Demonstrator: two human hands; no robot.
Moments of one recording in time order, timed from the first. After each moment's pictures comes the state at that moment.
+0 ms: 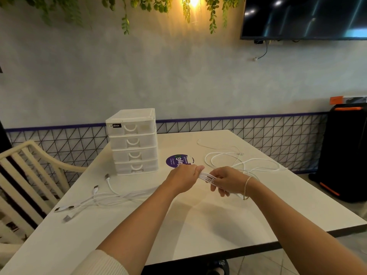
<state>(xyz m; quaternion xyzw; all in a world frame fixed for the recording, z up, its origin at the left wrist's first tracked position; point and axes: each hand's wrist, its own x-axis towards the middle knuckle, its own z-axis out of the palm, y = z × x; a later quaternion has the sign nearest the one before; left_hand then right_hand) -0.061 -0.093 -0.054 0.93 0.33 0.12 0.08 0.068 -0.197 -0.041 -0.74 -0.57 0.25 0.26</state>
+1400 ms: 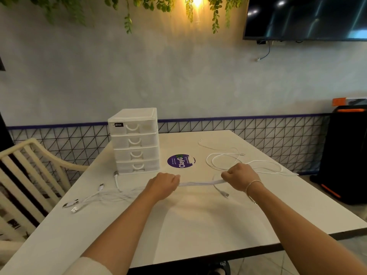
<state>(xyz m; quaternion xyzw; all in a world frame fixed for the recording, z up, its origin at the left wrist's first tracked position) -0.110 -0.065 -0.077 0.89 0.42 0.13 0.12 0.082 -0.195 -0.044 -0.86 -0.45 0.04 0.24</state>
